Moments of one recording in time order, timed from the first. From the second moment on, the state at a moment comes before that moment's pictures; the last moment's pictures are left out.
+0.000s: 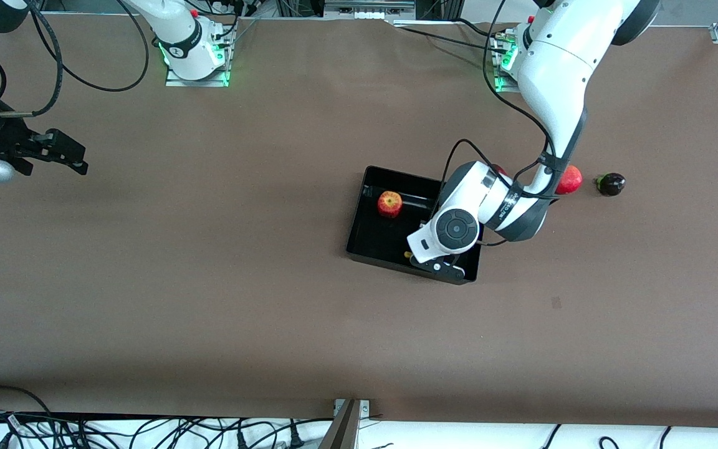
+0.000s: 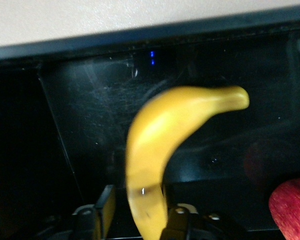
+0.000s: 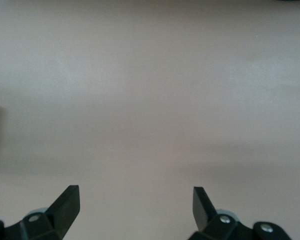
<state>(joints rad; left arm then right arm) -0.33 0.80 -0.20 -1.40 0.12 1.90 -0.23 0.19 0.04 -0.15 -1.60 -0.01 1.68 0.02</state>
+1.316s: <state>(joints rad) 0.00 0.19 -0.16 -1.39 0.08 1.55 -0.22 0.19 0.04 -0.15 -1.59 -0.01 1.68 0.02</state>
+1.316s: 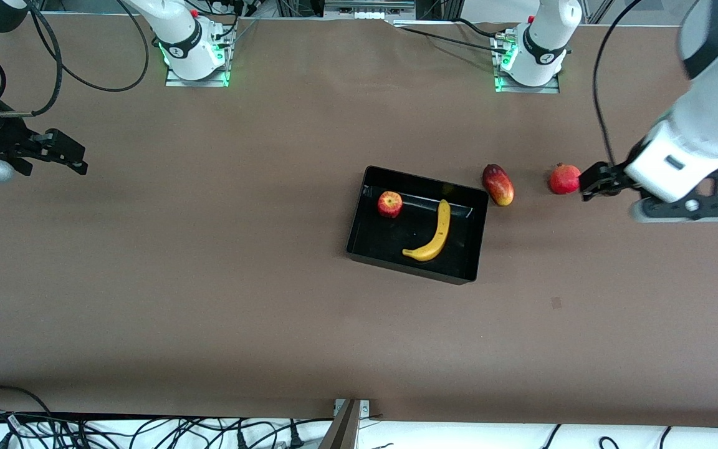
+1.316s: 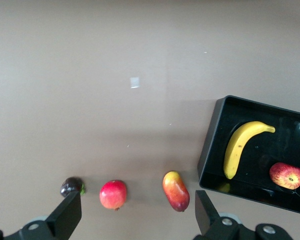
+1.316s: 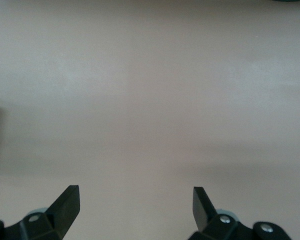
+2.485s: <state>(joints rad) 0.01 -0.03 -0.09 -1.69 -0.02 1.62 -0.15 0.19 0.04 -0.15 -1.59 -0.01 1.68 0.02</state>
